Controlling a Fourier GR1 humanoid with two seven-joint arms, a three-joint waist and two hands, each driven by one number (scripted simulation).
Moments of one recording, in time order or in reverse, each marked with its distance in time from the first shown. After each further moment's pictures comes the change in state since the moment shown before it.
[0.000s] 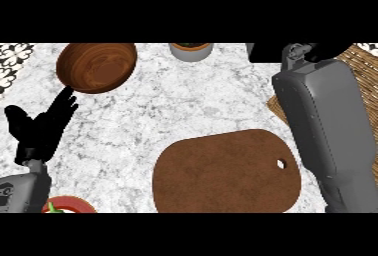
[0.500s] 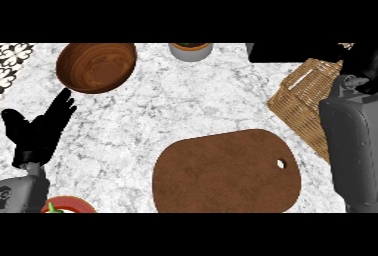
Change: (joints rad) left arm 0.018 0.000 0.008 -0.007 0.001 -0.008 -0.009; right arm 0.251 -0.077 -0.117 -0.167 -0.067 0.032 -0.099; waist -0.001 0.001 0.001
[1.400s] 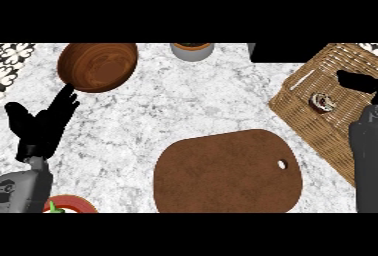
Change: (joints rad) left arm -0.038 -0.011 0.003 0.011 -0.010 0.001 0.017; right arm 0.200 -0.049 -0.187 0.090 -0.137 -0.266 -0.163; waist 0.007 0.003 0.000
